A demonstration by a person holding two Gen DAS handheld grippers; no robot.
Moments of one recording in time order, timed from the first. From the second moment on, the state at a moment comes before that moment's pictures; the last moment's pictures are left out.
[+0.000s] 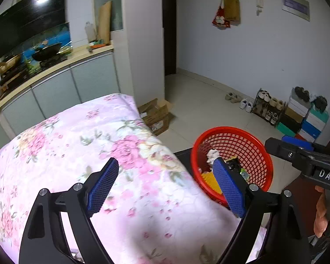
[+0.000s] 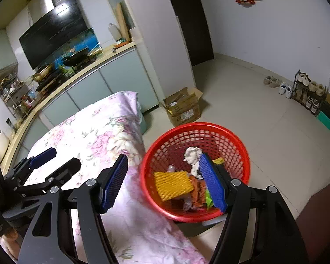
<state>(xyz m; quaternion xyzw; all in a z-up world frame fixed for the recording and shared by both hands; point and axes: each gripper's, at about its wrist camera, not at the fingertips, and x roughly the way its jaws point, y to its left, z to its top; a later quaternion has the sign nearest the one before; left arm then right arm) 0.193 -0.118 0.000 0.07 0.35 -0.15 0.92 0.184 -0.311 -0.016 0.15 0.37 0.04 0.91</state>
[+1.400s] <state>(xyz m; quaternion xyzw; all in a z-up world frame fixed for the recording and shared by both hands) 0.153 0.137 -0.036 -0.05 0.43 0.04 0.90 0.196 -0.175 -0.040 0.09 0.42 0.17 0.88</state>
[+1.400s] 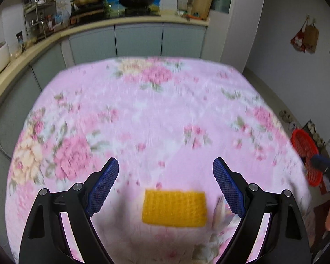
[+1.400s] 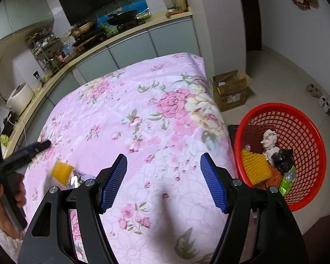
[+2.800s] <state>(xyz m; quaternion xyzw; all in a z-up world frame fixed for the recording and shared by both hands) 0.127 0.148 -0.079 -0.05 0.43 0.03 0.90 0.173 -0.052 -0.057 -0.03 0.44 0.30 0.85</state>
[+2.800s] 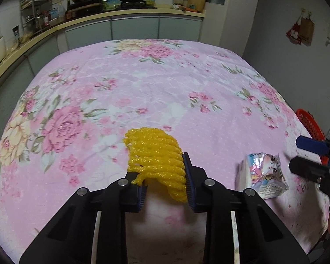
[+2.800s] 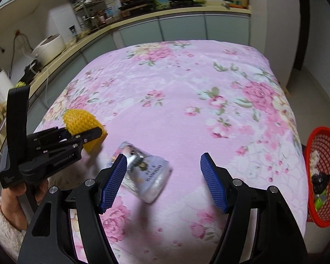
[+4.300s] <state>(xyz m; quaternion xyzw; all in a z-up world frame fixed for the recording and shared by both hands) 0.110 0.159 -0.053 -0.06 0.40 0.06 0.91 0.182 -0.051 -0.054 -0.03 0.41 0.27 0.87</state>
